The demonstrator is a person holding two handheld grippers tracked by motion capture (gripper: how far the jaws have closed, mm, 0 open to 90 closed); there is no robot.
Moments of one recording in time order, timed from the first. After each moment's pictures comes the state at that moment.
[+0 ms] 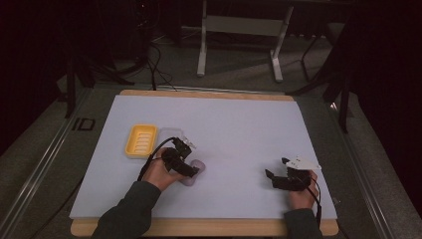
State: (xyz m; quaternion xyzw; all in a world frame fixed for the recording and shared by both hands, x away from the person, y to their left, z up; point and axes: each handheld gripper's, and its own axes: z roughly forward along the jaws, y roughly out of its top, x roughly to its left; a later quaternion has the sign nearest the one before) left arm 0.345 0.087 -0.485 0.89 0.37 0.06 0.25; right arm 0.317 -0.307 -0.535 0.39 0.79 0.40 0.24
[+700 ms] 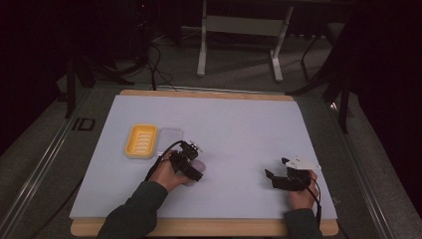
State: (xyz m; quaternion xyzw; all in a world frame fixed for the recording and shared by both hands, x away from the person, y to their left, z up) left arm 0.353 0.067 -0.508 0.91 0.38 0.05 0.19; right arm 0.318 -0.306 -0.535 0.39 0.79 0.40 0.24
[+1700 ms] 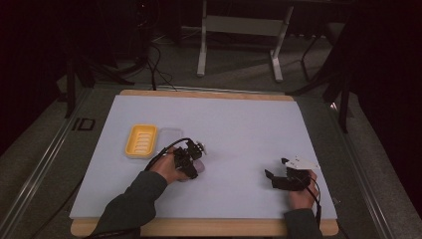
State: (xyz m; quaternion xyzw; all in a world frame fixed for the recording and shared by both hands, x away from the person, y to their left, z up) left arm 0.366 0.056 -0.500 0.95 0.29 0.03 0.10; right arm 0.318 -0.305 -0.536 0.39 0.80 0.40 0.24
